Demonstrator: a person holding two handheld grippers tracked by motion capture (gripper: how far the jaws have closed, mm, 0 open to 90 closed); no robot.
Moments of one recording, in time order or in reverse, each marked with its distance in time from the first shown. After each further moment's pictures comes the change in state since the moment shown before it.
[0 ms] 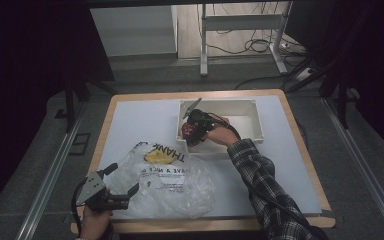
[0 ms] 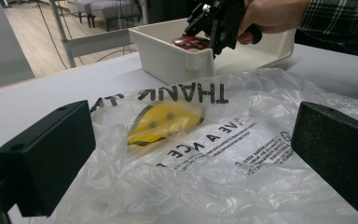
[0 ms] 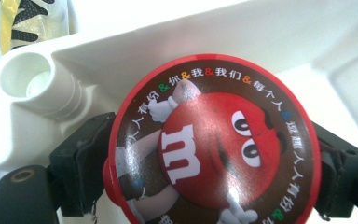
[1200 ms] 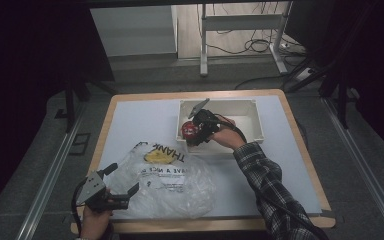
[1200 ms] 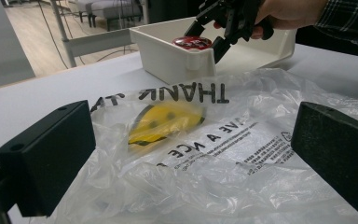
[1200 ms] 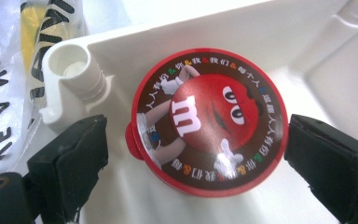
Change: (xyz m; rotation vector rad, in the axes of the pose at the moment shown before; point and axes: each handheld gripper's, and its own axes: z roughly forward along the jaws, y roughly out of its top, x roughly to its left) left arm 0.000 0.000 0.000 0.000 0.003 -0.002; right arm 0.007 -0.011 -0.022 -0.070 -0.038 0.000
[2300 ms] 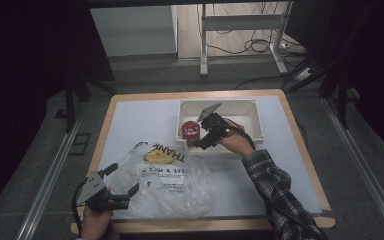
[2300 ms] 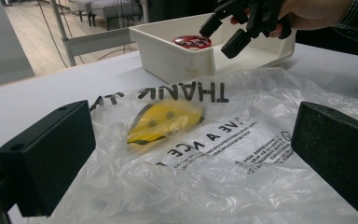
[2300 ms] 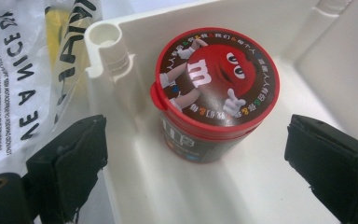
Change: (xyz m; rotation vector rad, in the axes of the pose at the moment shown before) left arm 0.000 0.000 0.001 0.003 0.000 -0.002; right arm 0.011 -0.022 -0.024 -0.069 -0.019 0.028
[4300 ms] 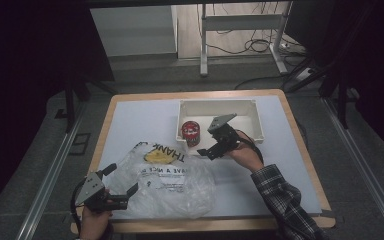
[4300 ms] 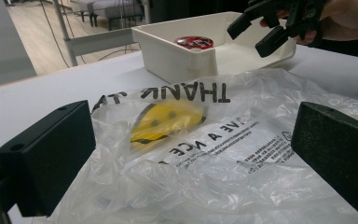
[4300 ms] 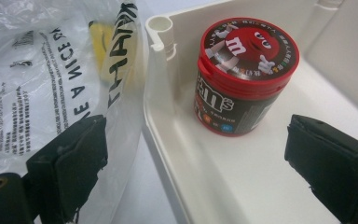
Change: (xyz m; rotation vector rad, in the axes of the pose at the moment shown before) left arm 0.001 0.000 -0.003 -0.004 0.006 -0.005; right arm 0.027 -0.031 -0.031 -0.112 0.010 0.059
